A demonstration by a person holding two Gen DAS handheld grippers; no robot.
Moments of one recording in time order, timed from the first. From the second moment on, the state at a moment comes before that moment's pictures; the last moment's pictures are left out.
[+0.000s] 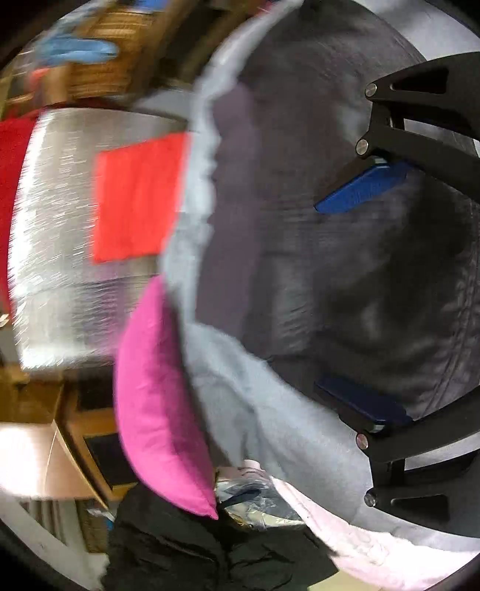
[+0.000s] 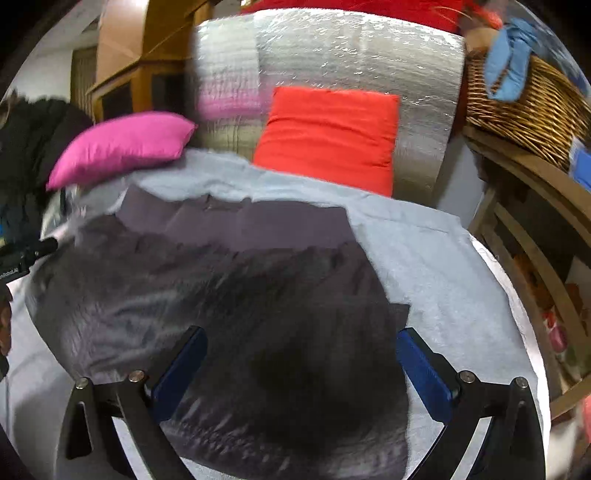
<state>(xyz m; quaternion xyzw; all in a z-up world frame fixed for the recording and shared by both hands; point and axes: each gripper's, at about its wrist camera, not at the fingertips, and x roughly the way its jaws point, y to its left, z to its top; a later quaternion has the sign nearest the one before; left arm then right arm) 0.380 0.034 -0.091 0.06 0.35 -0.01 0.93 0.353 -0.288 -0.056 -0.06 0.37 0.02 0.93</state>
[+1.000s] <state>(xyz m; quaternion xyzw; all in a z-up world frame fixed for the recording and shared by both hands) 0.588 0.089 -0.103 0.00 0.47 -0.15 0.87 0.550 -0.400 -0.086 0.15 0.48 0.13 0.86</state>
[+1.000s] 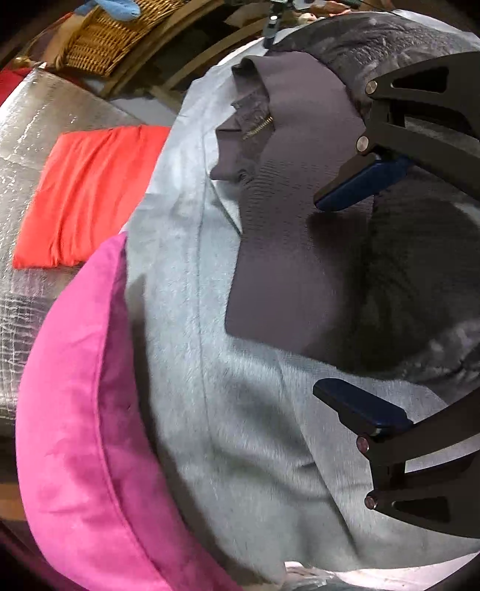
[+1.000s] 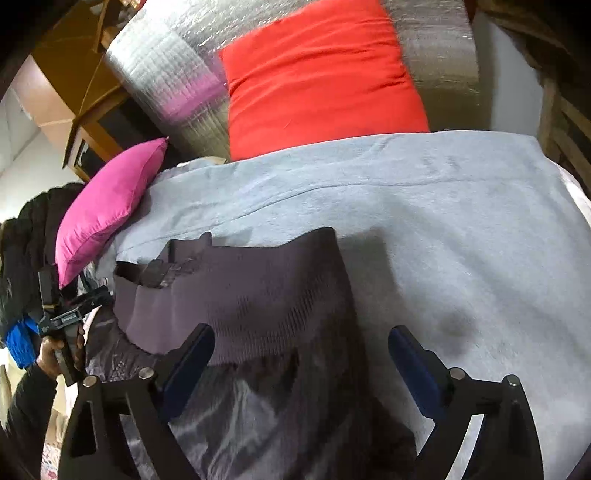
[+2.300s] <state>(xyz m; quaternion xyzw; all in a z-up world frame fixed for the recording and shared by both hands) 0.593 0.072 -0.116 0.02 0.45 -0.06 0.89 0.567 -0.402 -0.102 0.14 0.48 0.05 0.86</state>
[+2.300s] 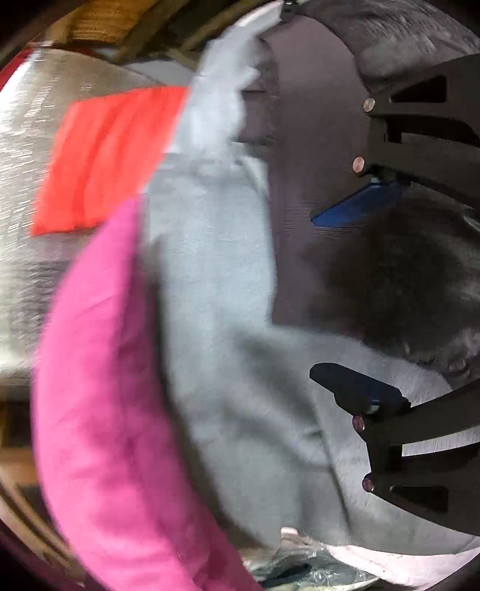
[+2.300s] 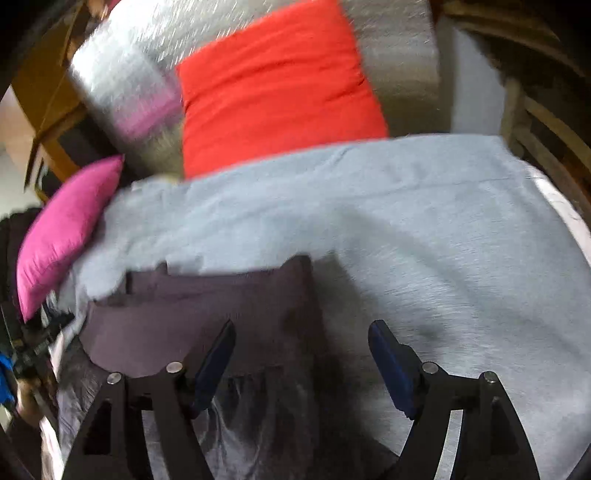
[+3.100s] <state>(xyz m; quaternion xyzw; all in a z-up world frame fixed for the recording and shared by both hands) 0.551 0.068 -0.090 0.10 0.38 0.07 0.92 0.550 -0.393 -0.094 0.04 0.47 -0.07 0.88</state>
